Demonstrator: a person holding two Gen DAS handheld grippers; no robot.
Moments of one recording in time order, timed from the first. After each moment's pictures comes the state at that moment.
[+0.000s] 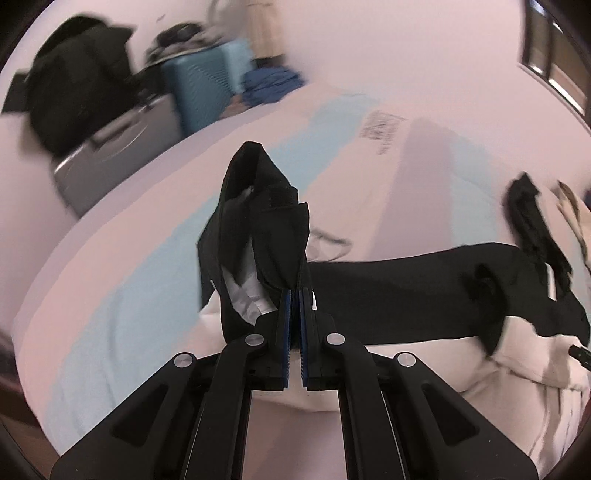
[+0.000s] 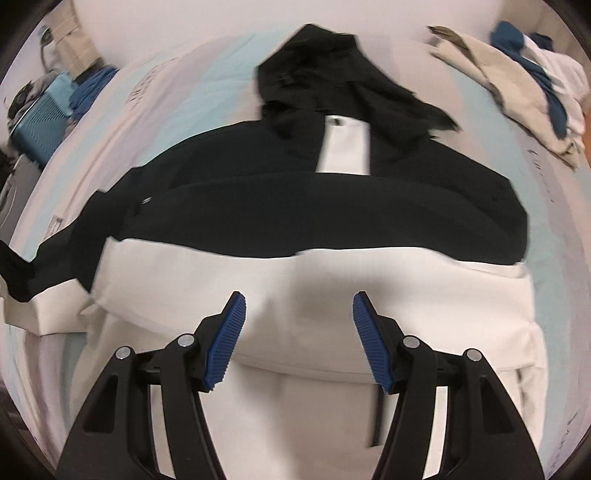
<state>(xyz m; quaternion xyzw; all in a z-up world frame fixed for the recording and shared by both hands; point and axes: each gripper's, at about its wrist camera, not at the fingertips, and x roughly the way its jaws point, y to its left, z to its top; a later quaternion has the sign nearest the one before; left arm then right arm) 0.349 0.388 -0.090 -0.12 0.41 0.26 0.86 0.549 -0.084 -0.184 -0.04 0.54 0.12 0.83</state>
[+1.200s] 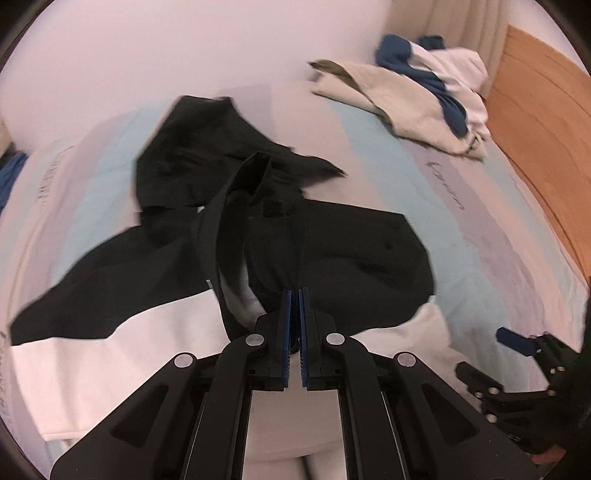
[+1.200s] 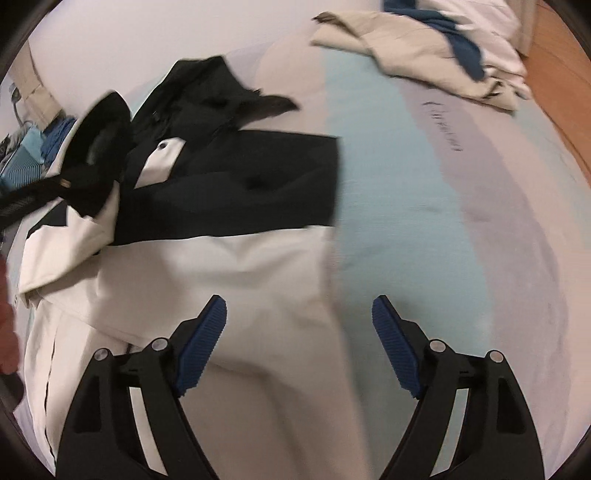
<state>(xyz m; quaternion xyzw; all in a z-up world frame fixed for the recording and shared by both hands) 0.597 -0.132 -0.154 0.00 0.46 -0.06 0.89 0.560 -0.338 -0.202 0.01 0.51 0.08 0.86</state>
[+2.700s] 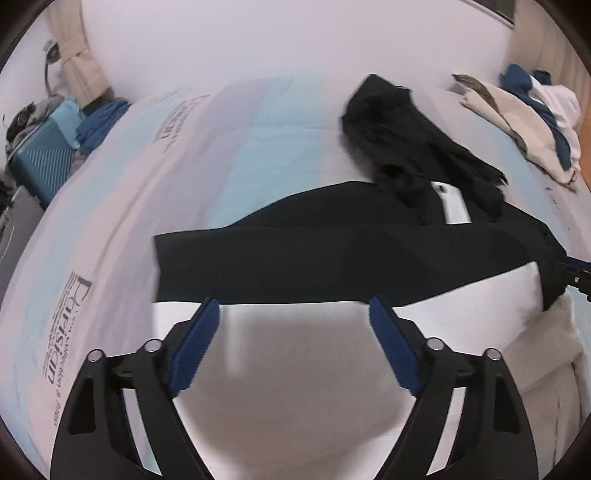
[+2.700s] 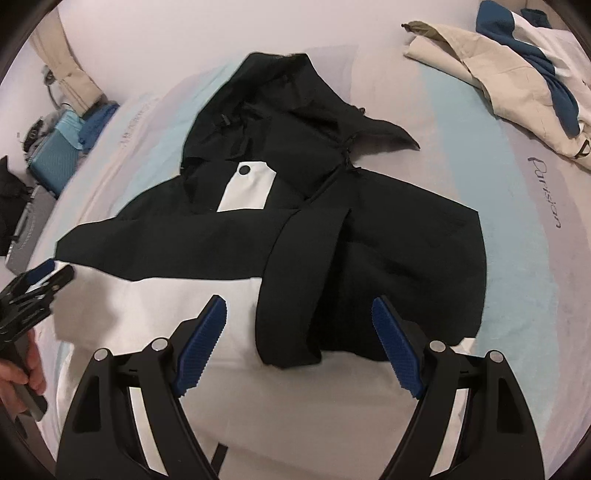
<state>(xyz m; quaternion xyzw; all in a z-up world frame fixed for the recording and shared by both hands) 0.550 0.122 -0.169 -0.01 0.47 0.11 0.88 0.641 -0.198 -0.198 0.00 0.52 0.18 0.83</state>
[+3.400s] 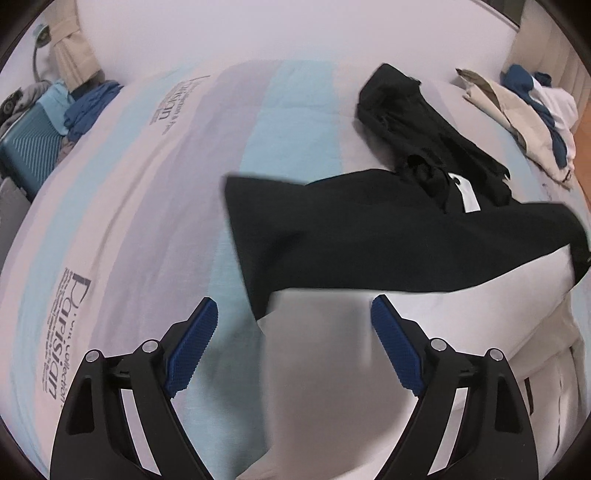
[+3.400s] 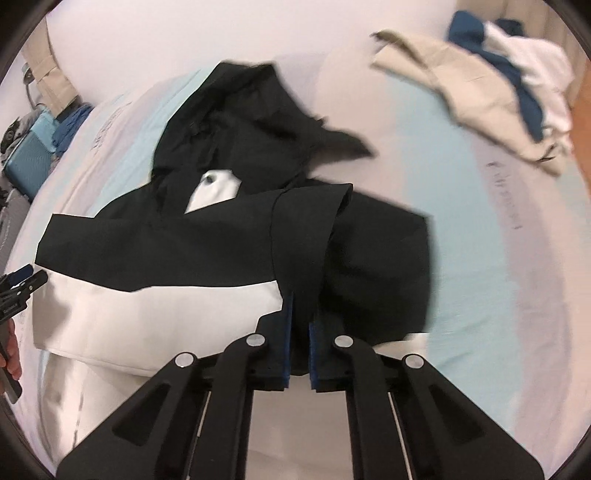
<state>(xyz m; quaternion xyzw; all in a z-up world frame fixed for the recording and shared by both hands) 0.549 0.159 -0.176 -0.02 0.49 0.08 0.87 0.631 -0.237 -0.169 -0.03 0.50 0.10 0.86</state>
